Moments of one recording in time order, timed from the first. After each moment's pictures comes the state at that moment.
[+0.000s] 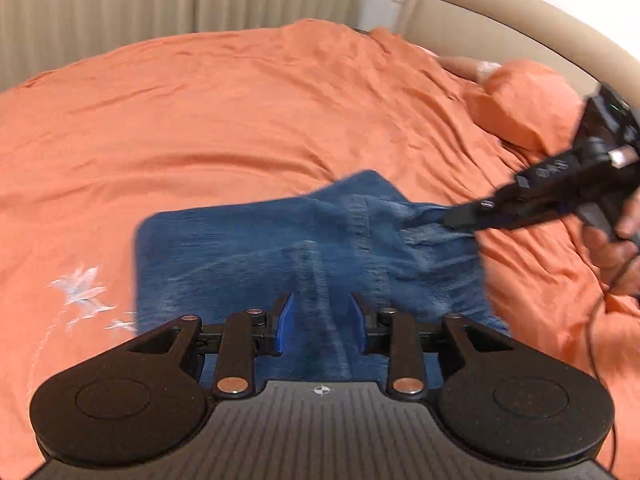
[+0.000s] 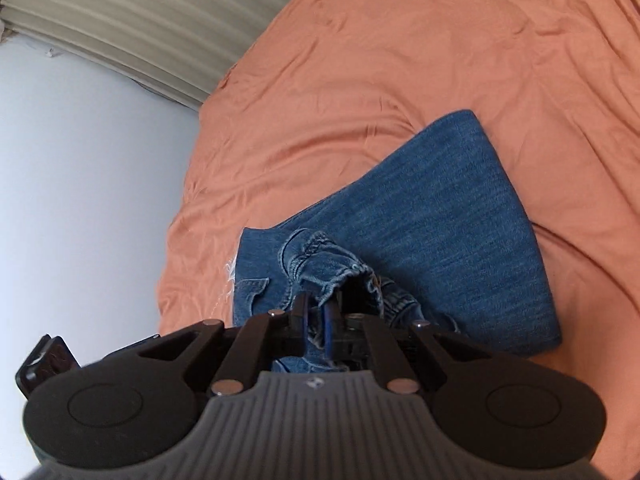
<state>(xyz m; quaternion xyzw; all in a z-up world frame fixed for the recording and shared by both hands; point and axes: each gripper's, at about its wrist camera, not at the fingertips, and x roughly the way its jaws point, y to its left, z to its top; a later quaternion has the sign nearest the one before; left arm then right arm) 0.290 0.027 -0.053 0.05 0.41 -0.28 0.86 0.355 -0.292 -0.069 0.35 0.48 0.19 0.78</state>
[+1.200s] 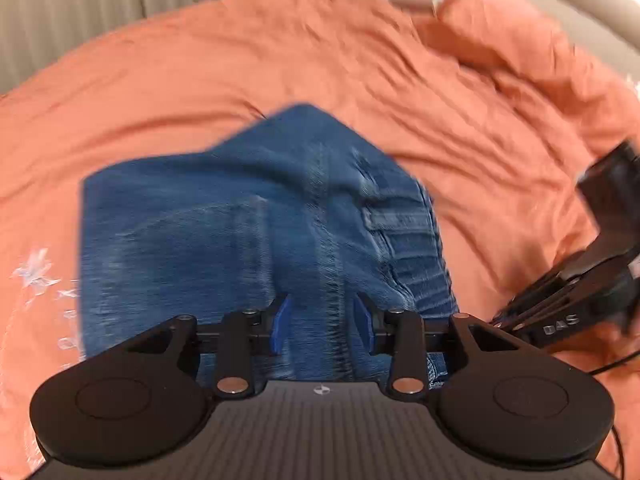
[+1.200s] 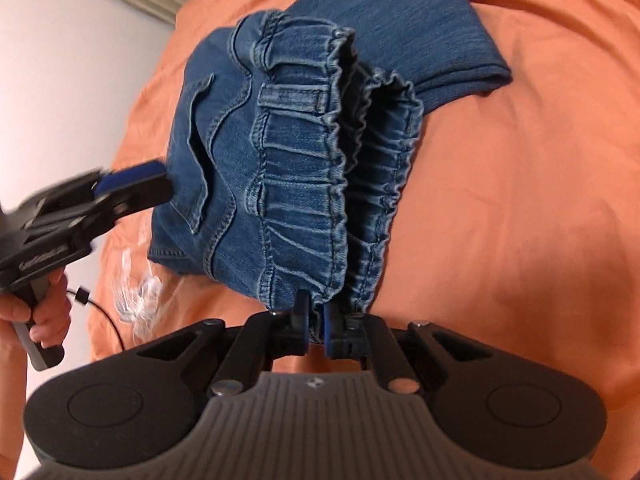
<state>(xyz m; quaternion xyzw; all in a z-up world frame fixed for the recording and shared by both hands) 0.242 -0.039 -0.092 0.15 0.45 -0.30 0.83 0.245 -0.267 -0.168 0.28 0.56 0.20 0.75</state>
